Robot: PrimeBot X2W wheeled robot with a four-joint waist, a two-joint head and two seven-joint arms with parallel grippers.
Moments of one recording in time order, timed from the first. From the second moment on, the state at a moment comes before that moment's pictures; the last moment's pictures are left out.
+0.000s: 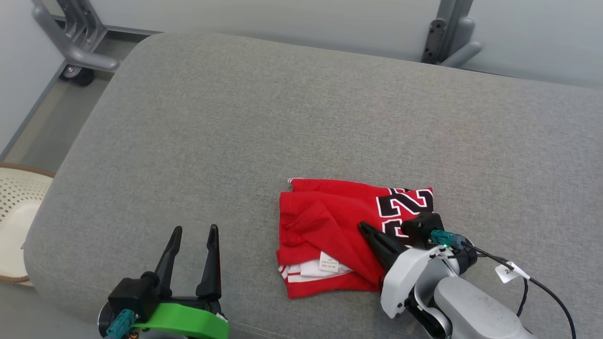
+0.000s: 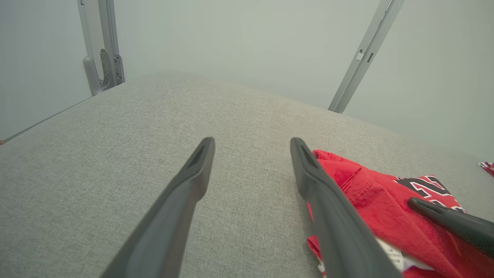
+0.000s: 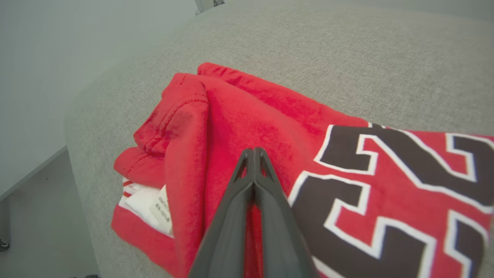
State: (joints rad) left arm 0.00 0.05 -0.18 0.16 -0.35 -0.09 -0.26; right arm -0.41 -0.18 0.66 0.59 0.54 0.13 -0.18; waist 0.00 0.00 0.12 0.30
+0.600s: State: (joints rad) left arm 0.00 0.05 -0.17 0.16 -0.35 -0.09 -0.26; right arm -0.50 -0.21 1.03 0.64 0.78 0.13 -0.20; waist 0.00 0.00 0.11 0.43
